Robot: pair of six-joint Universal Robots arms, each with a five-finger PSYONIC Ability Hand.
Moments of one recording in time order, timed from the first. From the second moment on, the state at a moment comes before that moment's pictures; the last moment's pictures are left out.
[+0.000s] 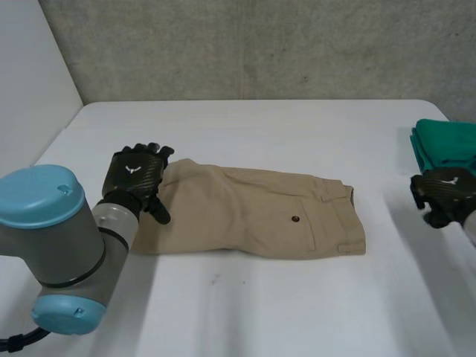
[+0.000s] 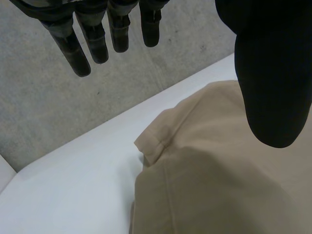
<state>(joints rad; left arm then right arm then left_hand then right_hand) 4.24 -1.92 -1.73 3.50 -1.70 3.32 1.45 -1.24 1.79 -0.16 1.18 2.55 0.19 0.20 0.21 0.20 0.05 0.95 1.11 1.12 1.13 0.95</state>
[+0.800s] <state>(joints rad) 4.26 -1.91 -1.74 3.49 -1.70 3.31 1.72 -1.08 1.80 -0.30 1.10 2.60 0.19 0.20 0.21 0.20 0.05 0.68 0.83 0.83 0.83 0.61</state>
